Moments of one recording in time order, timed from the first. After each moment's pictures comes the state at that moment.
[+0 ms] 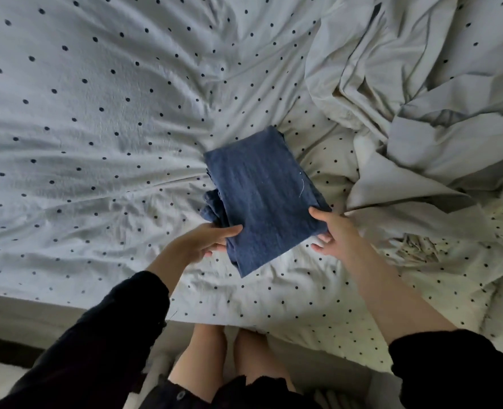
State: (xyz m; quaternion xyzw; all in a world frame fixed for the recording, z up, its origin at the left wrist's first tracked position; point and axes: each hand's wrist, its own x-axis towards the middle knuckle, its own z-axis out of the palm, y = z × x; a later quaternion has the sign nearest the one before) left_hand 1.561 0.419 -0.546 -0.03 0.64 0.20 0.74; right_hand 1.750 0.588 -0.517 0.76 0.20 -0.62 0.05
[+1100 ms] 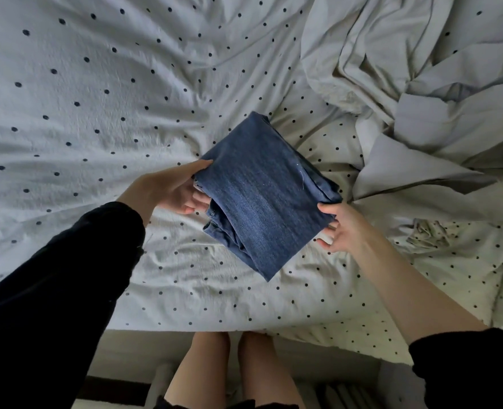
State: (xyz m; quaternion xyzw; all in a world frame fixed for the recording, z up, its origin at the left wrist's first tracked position) left_hand 1.470 0.472 -0.574 -0.04 0.61 0.18 0.77; right_hand 1.757 0.589 -0.542 0.77 0.16 -0.62 0.05
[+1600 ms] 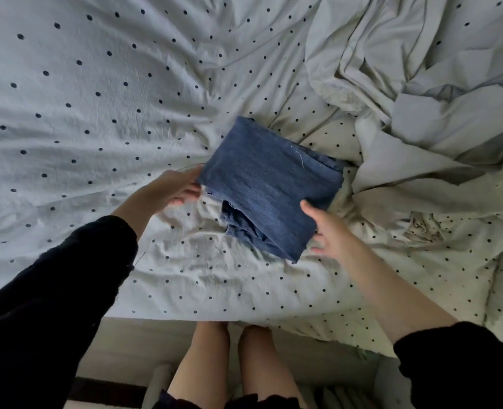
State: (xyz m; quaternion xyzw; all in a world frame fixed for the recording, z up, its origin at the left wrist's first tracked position) left_hand 1.469 0.425 -0.571 0.12 0.73 0.21 0.64; right_hand 1.751 0.543 -0.539 0.73 0.31 -0.59 0.12
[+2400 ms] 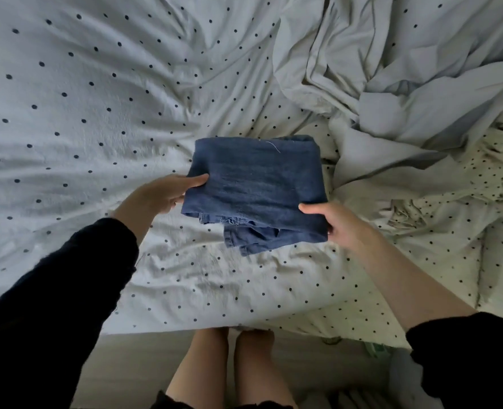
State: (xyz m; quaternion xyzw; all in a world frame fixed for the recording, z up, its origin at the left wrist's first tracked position) left_hand 1.483 0.456 -0.549 0.09 0.70 0.22 0.67; right_hand 1.774 0.564 -0.507 0.66 0.32 -0.68 0.06
